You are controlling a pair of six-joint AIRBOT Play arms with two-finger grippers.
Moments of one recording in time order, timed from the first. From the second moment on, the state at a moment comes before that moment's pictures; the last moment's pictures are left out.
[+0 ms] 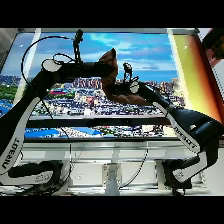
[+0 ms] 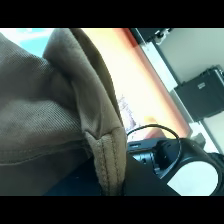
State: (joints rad) left arm -0.34 -1.43 1.33 0.33 -0.83 -0.89; right arm 0.47 -1.70 1.31 -1.03 0.58 1.68
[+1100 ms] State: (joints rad) left arm -0.88 -1.65 1.39 0.40 -0.08 -0.89; right arm -0.08 -1.34 1.32 -1.46 1.07 1.55
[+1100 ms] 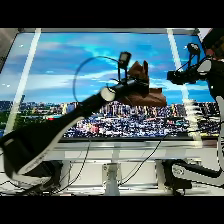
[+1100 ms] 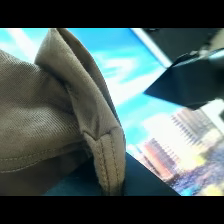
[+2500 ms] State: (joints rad) left arm -0.74 -1.73 1.73 0.71 -0.46 -1.01; right arm -0.42 -1.35 1.32 -1.48 0.92 1.50
